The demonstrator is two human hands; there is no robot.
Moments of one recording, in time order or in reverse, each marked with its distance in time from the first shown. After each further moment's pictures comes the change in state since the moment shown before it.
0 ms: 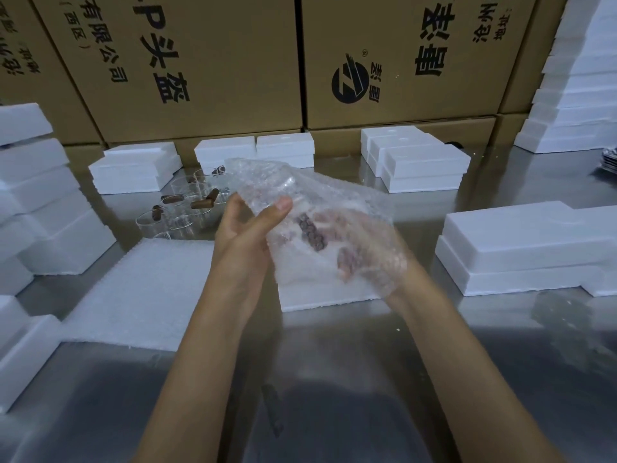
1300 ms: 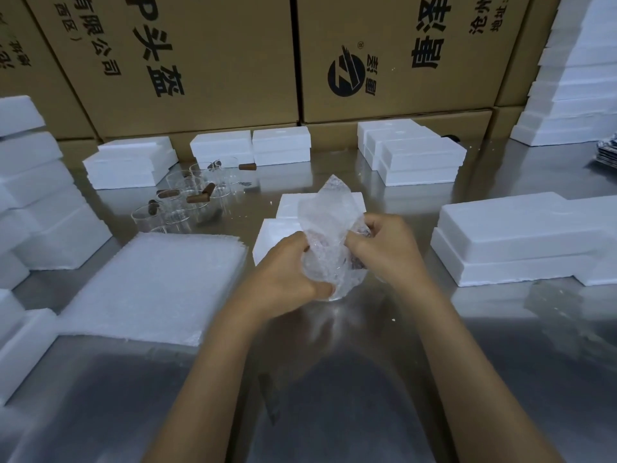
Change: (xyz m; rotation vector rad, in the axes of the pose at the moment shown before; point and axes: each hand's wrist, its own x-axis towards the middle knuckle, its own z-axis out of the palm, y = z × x) left_hand -0.002 -0.039 0.001 1.009 -0.351 -0.048; right_hand 0.015 0.023 -0.022 -0.598 0.290 -0.189
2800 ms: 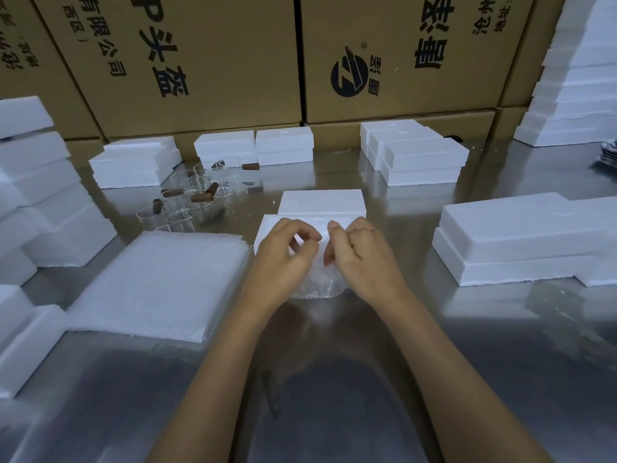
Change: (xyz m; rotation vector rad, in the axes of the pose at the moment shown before) left_hand 0.006 -0.002 0.008 -0.095 0.349 0.069; right_hand -0.013 0.001 0.023 -0.300 -0.033 -0.243
